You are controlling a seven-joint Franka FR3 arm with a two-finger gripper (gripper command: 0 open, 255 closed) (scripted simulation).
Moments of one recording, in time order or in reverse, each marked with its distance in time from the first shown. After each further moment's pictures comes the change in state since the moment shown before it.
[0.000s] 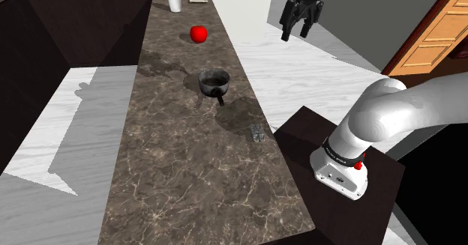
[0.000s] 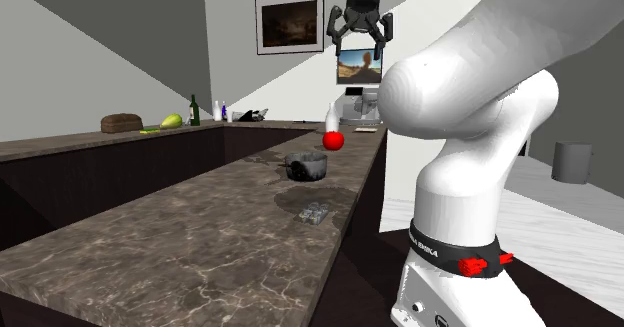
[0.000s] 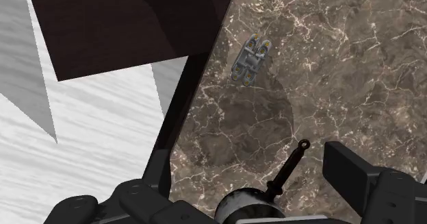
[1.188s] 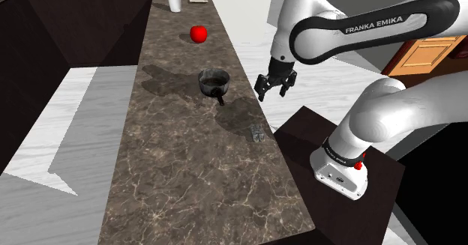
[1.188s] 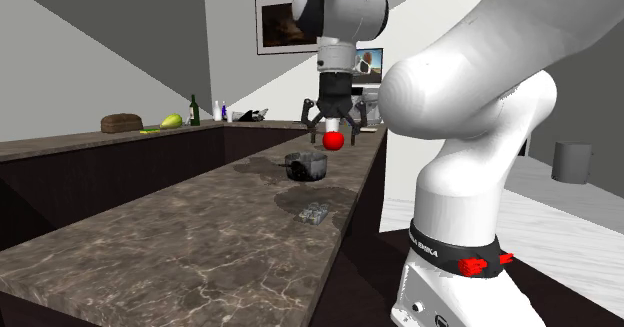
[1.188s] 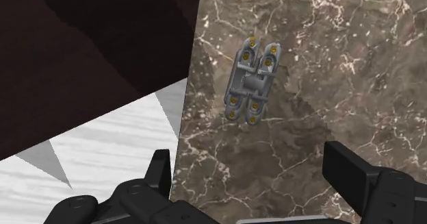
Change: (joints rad) arm 0.025 0.013 0.238 -0.498 0.153 0.519 0.301
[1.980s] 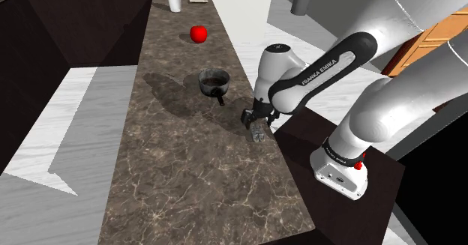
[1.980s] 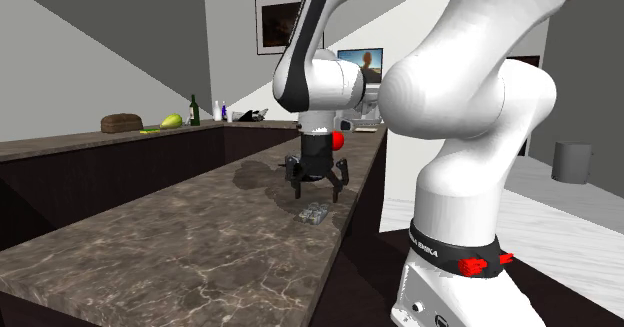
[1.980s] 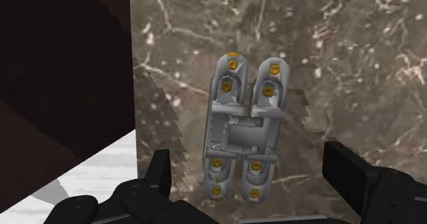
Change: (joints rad) arm 0.006 0.430 0.217 -0.104 0.099 0.536 0.234
